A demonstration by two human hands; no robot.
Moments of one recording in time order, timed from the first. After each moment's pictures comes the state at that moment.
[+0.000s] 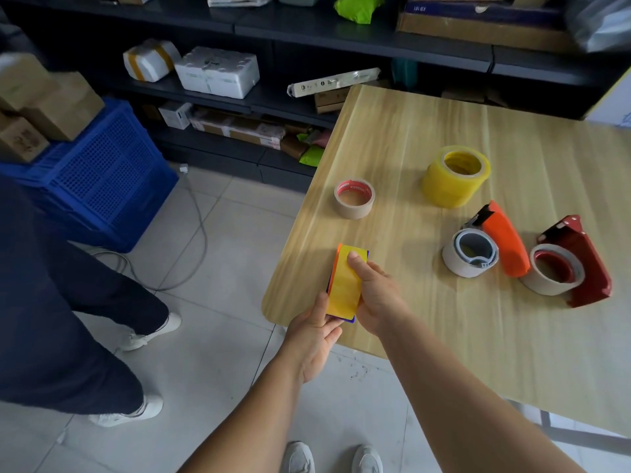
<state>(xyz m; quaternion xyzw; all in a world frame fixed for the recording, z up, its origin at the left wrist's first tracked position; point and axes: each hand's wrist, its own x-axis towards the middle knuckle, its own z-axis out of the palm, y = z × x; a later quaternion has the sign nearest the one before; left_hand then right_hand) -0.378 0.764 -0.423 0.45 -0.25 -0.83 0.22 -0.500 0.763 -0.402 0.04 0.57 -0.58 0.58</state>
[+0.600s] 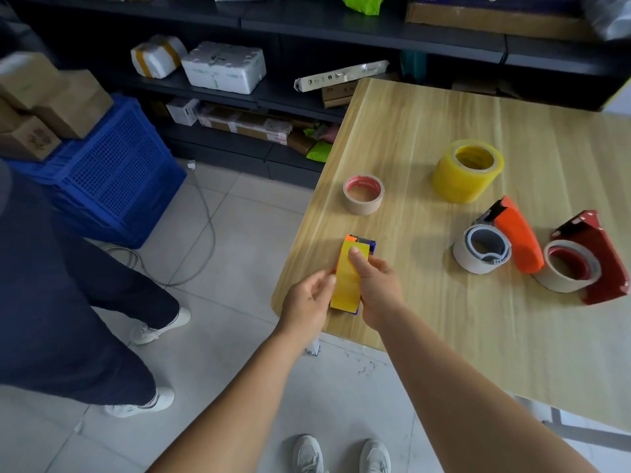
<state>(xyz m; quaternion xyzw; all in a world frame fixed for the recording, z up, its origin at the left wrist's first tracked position) -0.365 0.736 -0.393 0.51 -0.58 -0.60 0.20 -0.489 0.753 -0.410 0.00 0.66 -0.55 0.51</state>
